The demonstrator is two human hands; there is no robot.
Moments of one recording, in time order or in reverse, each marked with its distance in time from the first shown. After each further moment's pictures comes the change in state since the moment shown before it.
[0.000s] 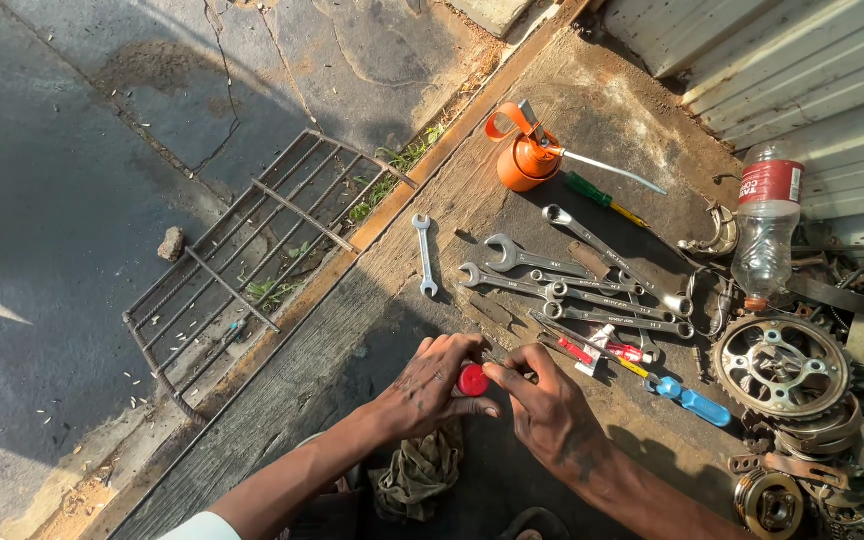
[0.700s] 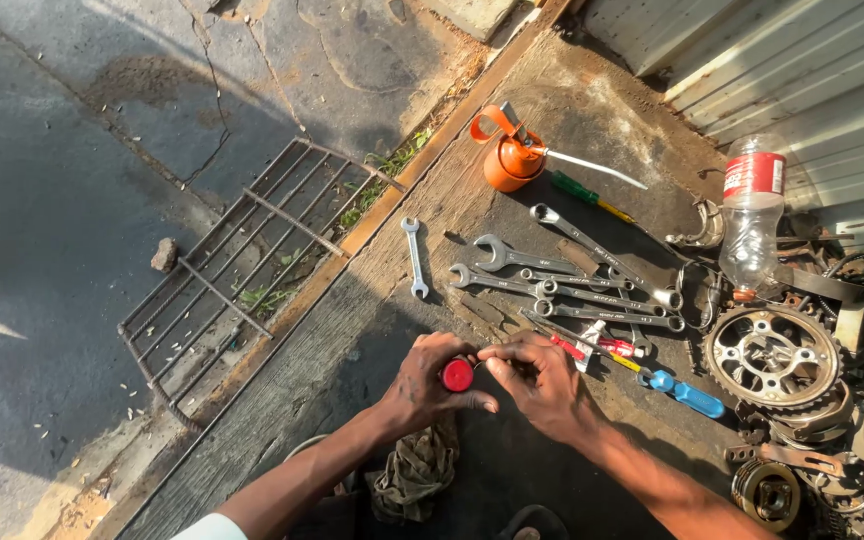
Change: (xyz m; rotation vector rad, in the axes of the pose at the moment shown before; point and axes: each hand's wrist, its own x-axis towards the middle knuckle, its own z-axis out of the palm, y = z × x) left_hand 0.012 0.004 0.005 -0.095 0.145 -0.093; right_hand 0.013 0.021 -0.001 0.483 -0.071 0.463
